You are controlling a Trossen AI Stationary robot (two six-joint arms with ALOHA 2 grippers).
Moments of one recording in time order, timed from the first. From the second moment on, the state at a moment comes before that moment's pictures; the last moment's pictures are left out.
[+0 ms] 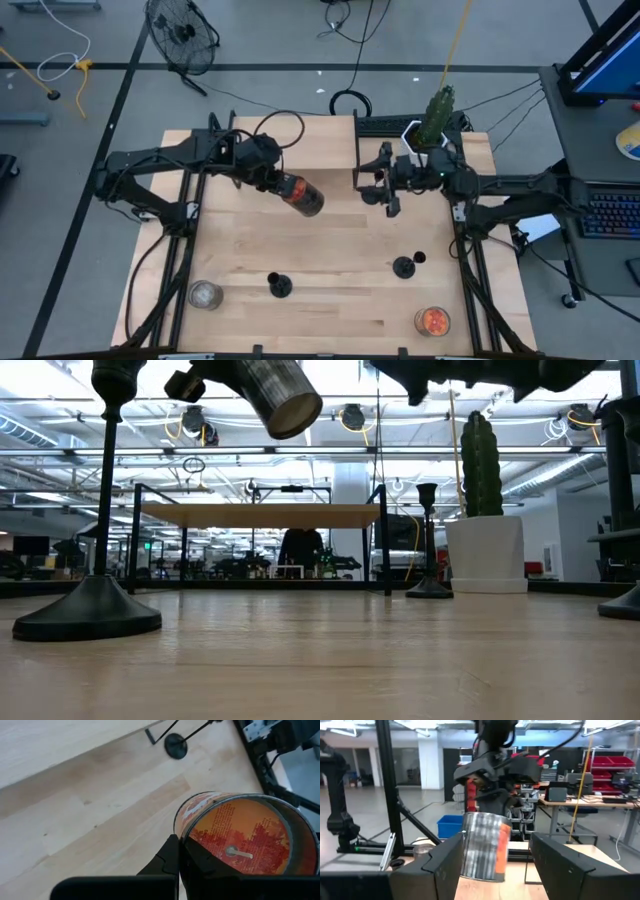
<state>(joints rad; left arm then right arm) 0.13 1.40 1.51 -0.99 0.00 -0.95 -0.20 1.10 0.69 0.56 -0.29 0.03</state>
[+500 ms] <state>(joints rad) 0.14 1.40 1.51 -0.99 -0.03 -0.91 -0.16 1.23 0.80 0.48 -0.29 0.01</state>
